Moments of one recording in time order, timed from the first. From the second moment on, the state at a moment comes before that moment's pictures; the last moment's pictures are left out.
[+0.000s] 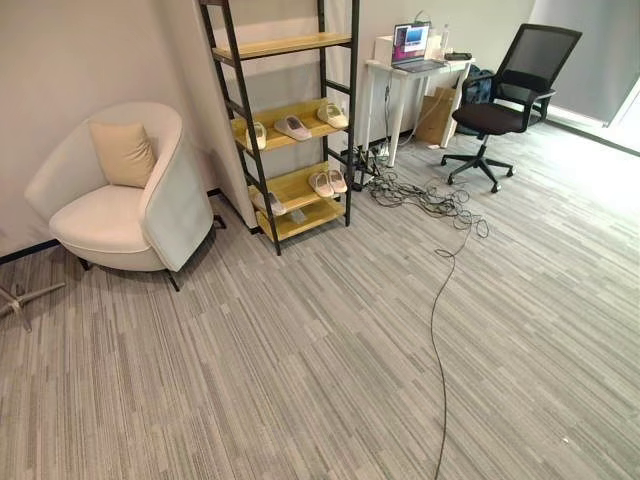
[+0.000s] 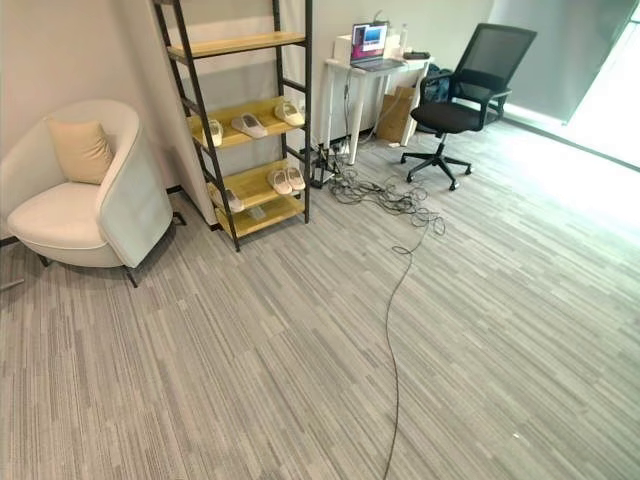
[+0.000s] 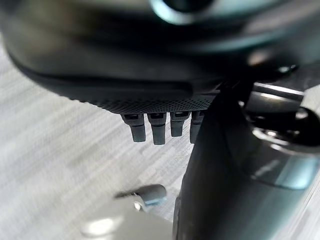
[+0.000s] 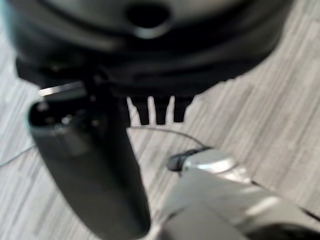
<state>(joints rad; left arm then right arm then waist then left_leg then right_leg) -0.04 0.24 -0.22 1.47 -0.15 -0.13 -0.09 0.02 -0.28 -0.03 1.51 0.54 -0.06 0.12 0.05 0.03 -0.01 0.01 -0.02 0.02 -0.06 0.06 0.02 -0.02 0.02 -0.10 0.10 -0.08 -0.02</state>
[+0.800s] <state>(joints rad) 0.00 0.30 -0.21 1.51 -0.02 -0.13 -0.03 -0.18 -0.20 0.20 1.43 0.44 -0.10 0.06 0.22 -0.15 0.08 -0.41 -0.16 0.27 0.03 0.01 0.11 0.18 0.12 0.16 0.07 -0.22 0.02</state>
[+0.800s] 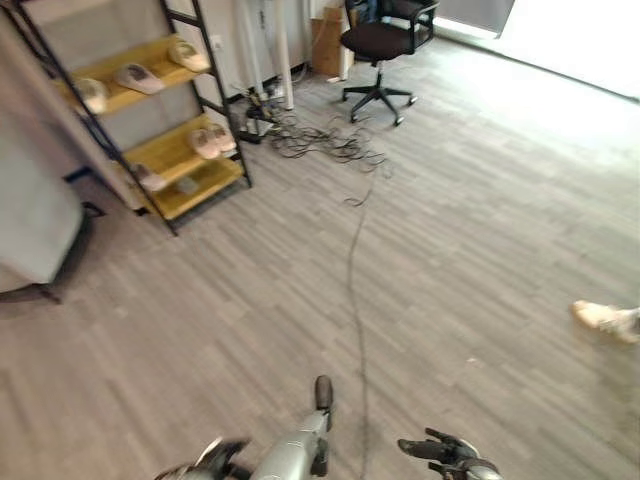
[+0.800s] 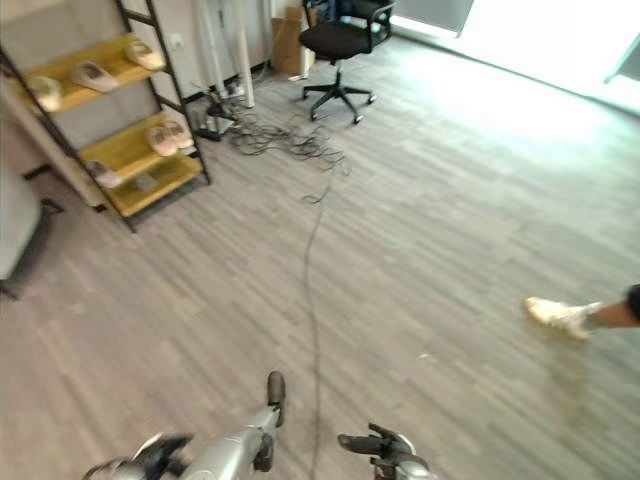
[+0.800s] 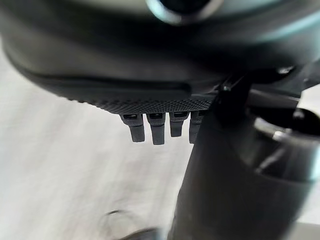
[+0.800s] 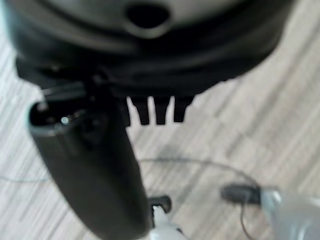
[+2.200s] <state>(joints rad) -0.15 0.19 0.03 1.42 -0.57 -0.12 -0.04 -0.07 -0.25 0.34 1.31 0.13 -0.15 0.04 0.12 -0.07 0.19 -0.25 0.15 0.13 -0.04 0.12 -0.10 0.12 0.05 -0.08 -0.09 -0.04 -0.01</state>
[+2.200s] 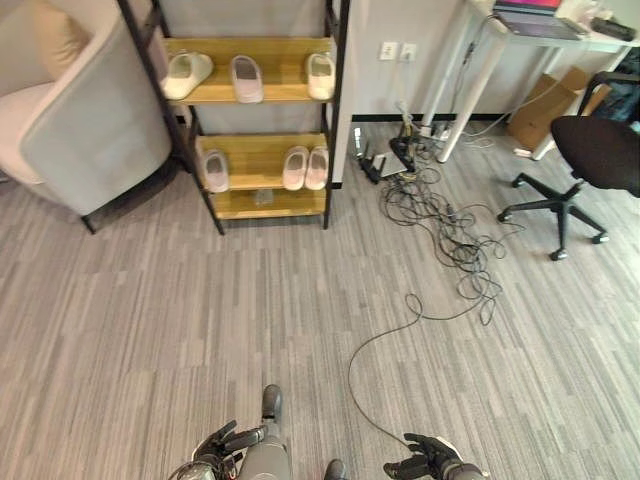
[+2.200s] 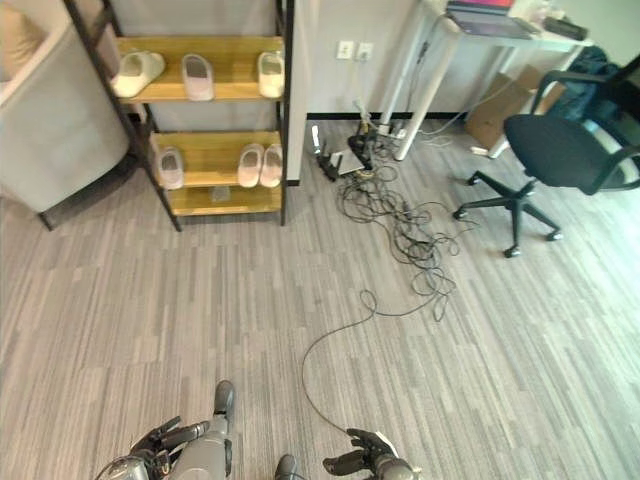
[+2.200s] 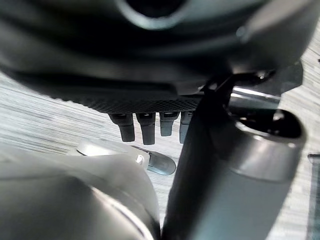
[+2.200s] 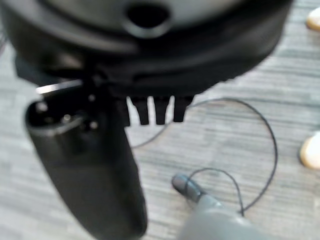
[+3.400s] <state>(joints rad) -0.12 0.21 0.02 1.52 -0.42 -0.10 -0.03 0.02 -0.30 0.33 1.28 0.02 -0.12 0.06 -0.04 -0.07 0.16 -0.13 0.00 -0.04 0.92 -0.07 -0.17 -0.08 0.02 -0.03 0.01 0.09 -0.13</state>
